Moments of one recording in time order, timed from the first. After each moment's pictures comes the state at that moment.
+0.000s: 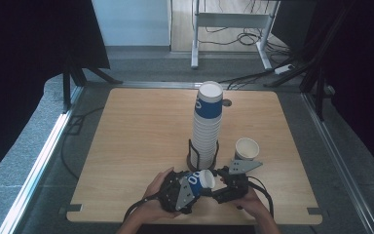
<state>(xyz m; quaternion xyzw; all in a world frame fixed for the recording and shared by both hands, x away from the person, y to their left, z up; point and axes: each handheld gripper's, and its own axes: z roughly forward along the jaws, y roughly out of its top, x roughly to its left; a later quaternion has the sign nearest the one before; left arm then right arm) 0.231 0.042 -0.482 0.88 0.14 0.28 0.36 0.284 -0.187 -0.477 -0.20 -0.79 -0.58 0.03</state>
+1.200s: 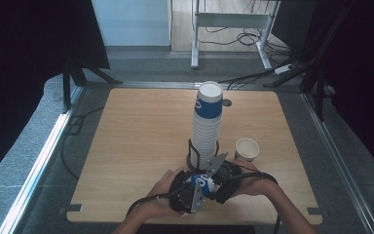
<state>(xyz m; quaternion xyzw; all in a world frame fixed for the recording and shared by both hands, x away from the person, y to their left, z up) 0.235 0.014 -0.484 0.91 0.06 0.31 0.26 0.294 -0.148 -0.429 -0.07 -0.97 -0.24 -0.04</state>
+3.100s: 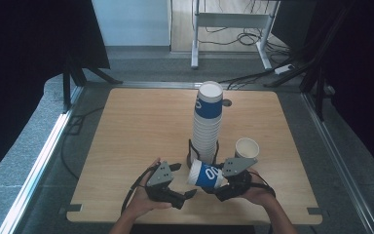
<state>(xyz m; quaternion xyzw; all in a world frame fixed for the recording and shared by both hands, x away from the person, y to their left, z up) 0.251 0.081 -0.457 0.80 0.25 0.10 0.53 0.283 -0.182 -0.442 -0.12 -0.87 -0.47 -0.09</state>
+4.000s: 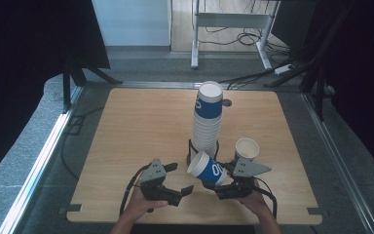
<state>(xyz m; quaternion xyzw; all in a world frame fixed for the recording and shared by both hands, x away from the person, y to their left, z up) 0.250 0.094 -0.453 0.77 0.29 0.07 0.56 0.275 -0.194 -0.459 -0.20 -0.78 -0.59 -0.10</state>
